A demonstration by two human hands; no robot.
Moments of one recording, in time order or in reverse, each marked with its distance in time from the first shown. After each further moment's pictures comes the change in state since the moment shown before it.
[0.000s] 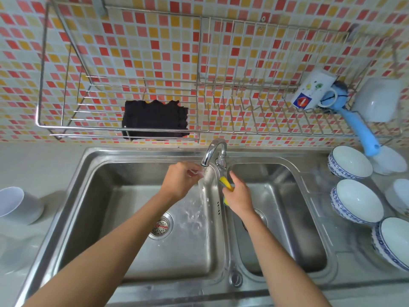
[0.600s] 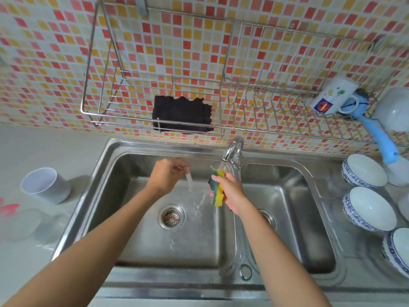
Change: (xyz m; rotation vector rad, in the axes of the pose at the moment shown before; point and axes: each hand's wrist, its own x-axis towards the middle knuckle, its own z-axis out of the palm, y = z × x) left_hand -0.032 -0.050 -0.058 0.041 0.090 -0.089; right_hand -0.018 -0.060 0.040 0.750 -0.331 0.289
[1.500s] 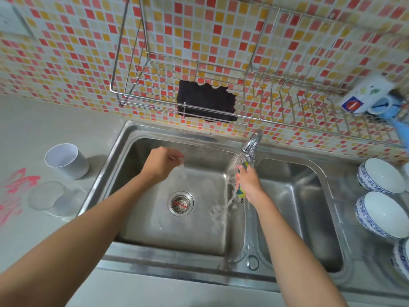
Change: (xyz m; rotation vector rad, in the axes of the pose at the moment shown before) left_hand -0.018 -0.041 -0.037 0.095 0.020 -0.087; right_hand 0.020 0.009 -0.004 -0.387 0.246 -0.154
